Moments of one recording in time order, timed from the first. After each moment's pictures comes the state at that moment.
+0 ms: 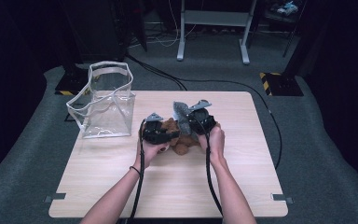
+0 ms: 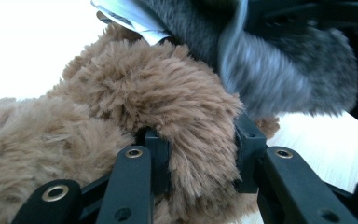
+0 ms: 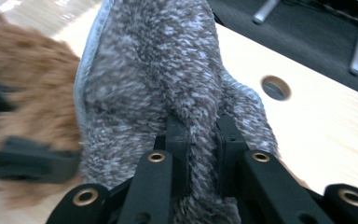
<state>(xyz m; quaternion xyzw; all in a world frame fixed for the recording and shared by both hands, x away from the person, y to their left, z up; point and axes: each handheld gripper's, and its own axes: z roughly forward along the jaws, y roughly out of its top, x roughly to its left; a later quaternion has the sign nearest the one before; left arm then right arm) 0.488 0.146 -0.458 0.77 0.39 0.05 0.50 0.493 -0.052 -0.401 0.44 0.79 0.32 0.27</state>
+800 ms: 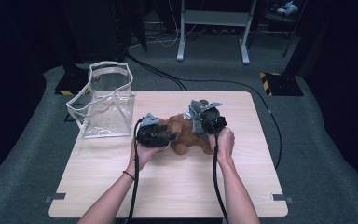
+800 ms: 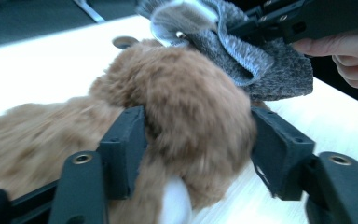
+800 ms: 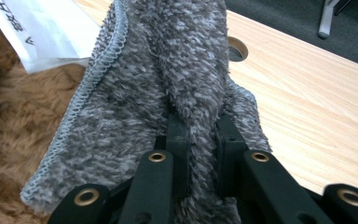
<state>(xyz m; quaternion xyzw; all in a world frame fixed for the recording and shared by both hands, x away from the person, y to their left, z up) 0.456 0.165 -0.432 0.77 0.36 0.15 0.50 0.506 -0.086 -0.417 0.50 0.77 0.28 0.28</state>
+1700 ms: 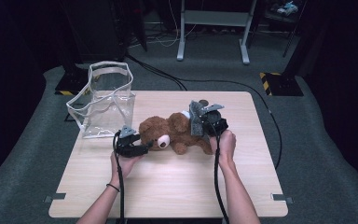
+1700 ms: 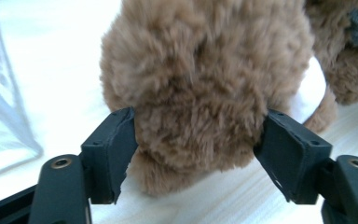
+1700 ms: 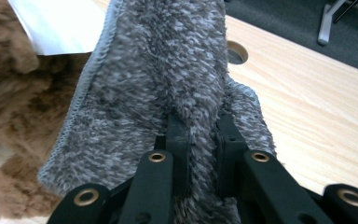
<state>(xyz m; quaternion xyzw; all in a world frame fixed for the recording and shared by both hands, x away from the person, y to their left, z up) 0.449 0.229 -0.487 0.74 0.46 0.16 0.46 0.491 -0.088 -0.410 0.49 0.77 0.29 0.29</state>
